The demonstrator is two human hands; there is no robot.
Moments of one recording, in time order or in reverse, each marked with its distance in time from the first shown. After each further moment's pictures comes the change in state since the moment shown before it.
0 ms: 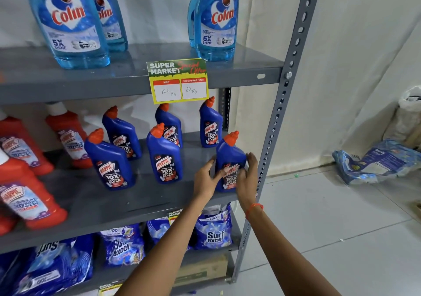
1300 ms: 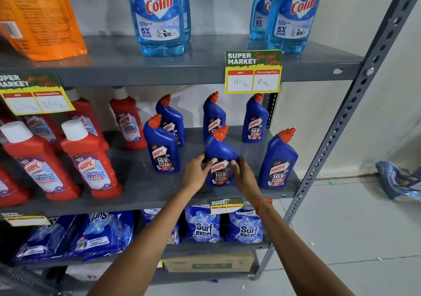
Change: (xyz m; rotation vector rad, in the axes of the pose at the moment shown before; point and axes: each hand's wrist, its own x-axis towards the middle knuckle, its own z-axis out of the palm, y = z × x) left_hand -0.006 -0.044 -0.147 0.191 0.072 -0.072; right_hand -0.033 0.011 0.101 -0.263 -0.534 -0.120
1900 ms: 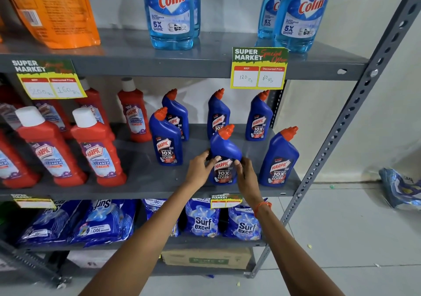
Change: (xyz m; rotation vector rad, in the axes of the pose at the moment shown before) left_hand -0.020 0.002 0.005 -0.022 -0.018 -0.015; right_hand -0.026 0.003 0.000 0.119 0.067 0.036
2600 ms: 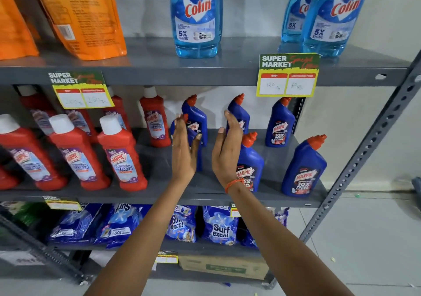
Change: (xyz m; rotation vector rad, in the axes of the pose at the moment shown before) left_hand 0.015 0.002 -0.086 0.031 0.466 0.199; right_hand 0.019 -0.118 0.102 0.022 0.315 -0.543
